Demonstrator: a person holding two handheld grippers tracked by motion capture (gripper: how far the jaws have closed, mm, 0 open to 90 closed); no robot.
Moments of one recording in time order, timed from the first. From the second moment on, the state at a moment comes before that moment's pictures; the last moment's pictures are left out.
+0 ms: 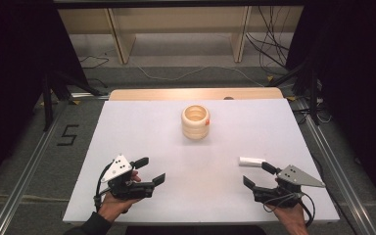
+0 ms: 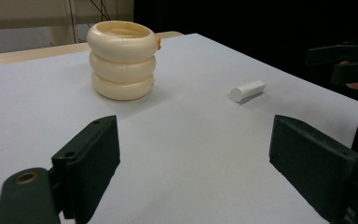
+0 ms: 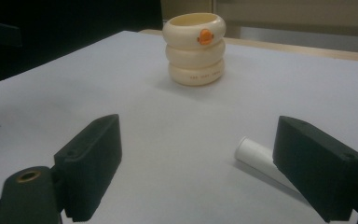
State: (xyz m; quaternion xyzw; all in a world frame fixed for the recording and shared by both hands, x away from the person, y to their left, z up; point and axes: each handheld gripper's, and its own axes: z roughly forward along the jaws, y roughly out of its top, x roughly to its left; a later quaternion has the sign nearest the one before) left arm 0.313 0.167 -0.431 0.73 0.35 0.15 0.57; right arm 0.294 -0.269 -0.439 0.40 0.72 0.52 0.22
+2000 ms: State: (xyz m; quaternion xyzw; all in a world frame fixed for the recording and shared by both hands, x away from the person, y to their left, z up) left arm 0.314 0.167 -0.431 0.73 0.35 0.15 0.57; right arm 0.417 -0.174 -0.386 0.34 0.81 0.45 0.17
